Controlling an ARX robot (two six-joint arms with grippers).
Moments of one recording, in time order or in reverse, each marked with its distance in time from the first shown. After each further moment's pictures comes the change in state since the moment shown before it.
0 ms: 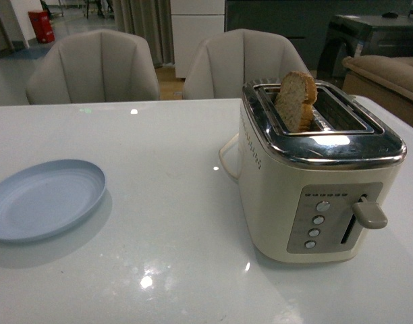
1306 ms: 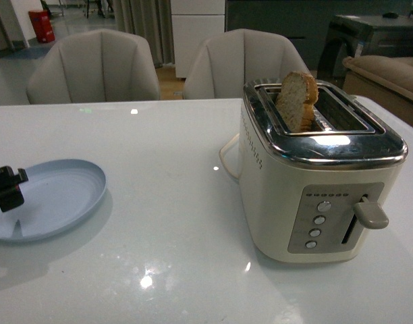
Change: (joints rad) left arm 0.158 1.037 0.484 -0.243 -0.150 -0.314; right arm 0.000 0.000 0.000 0.000 0.000 0.000
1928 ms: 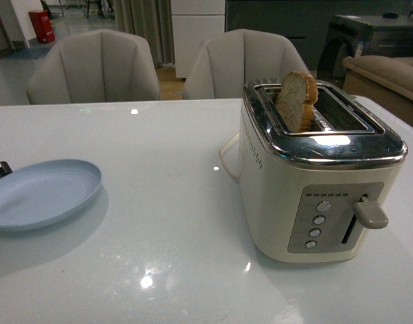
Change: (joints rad) left arm 0.039 0.058 0.004 0.105 -0.016 -0.109; right arm 0.000 0.000 0.000 0.000 0.000 0.000
